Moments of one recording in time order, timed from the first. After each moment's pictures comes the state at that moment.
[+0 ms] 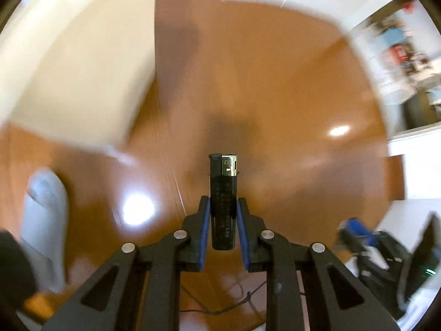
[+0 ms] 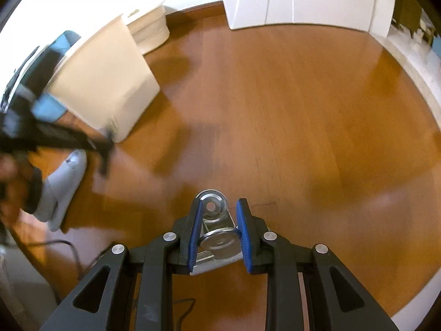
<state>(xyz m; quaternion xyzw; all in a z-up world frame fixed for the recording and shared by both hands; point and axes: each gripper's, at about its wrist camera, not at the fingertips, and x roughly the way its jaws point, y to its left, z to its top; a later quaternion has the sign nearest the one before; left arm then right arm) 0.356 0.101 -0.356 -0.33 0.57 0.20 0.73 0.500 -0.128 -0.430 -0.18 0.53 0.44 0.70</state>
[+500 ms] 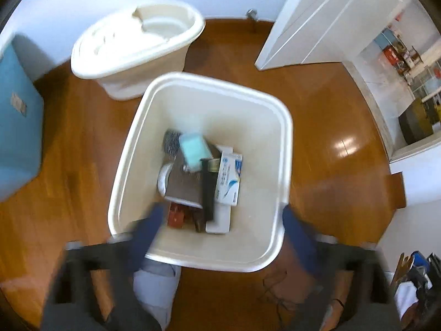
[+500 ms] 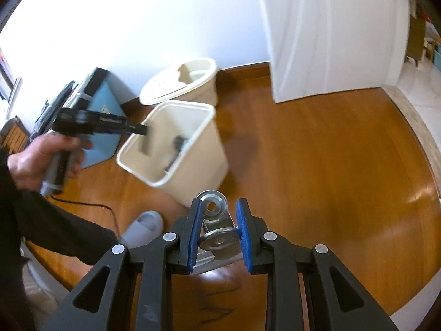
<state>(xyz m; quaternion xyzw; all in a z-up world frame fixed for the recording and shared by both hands) 0.304 0.296 -0.265 -0.29 0.56 0.21 0.75 0.437 -0.017 -0.207 -0.13 0.48 0.48 0.72</state>
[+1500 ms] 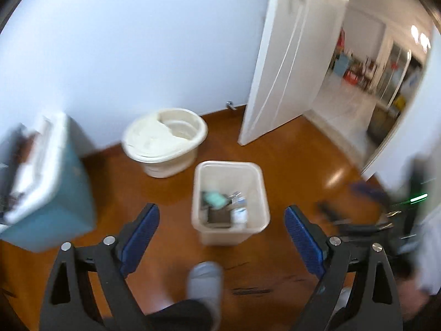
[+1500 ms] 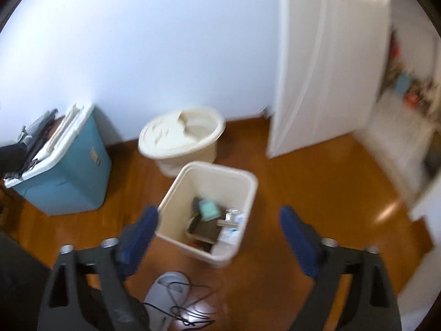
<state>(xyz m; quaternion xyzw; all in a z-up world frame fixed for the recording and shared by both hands) 0.093 0.230 0.007 -0.13 0.40 0.21 0.88 0.279 0.094 -0.072 -0.13 0.36 0.37 0.85</state>
